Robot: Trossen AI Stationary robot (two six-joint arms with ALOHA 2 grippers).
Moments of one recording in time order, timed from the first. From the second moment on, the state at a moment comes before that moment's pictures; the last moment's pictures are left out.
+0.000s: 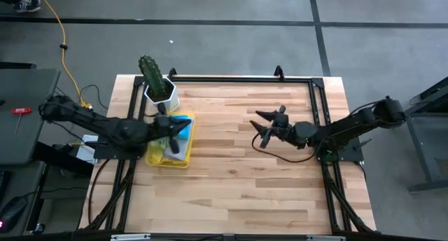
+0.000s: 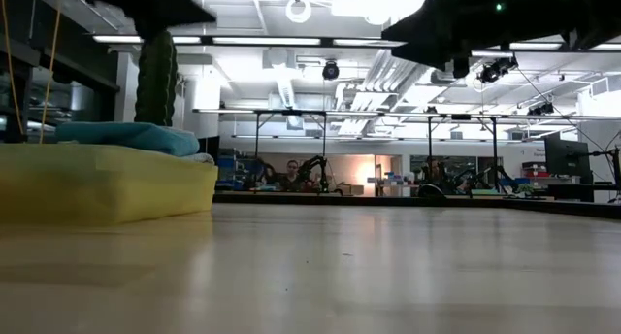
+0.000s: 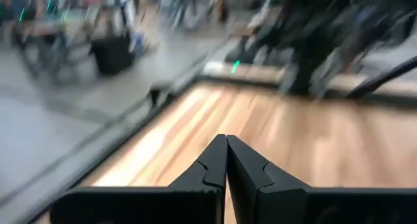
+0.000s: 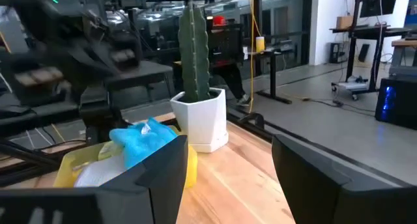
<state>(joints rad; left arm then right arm) -0.15 0.81 0.49 0.15 -0.68 -0.05 0.16 1.22 0.41 0.87 0.65 0.07</state>
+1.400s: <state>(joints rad) 0.04 0.84 0.11 0.29 -0.51 -0.37 0.15 1.22 0.42 0.81 0.65 0.08</state>
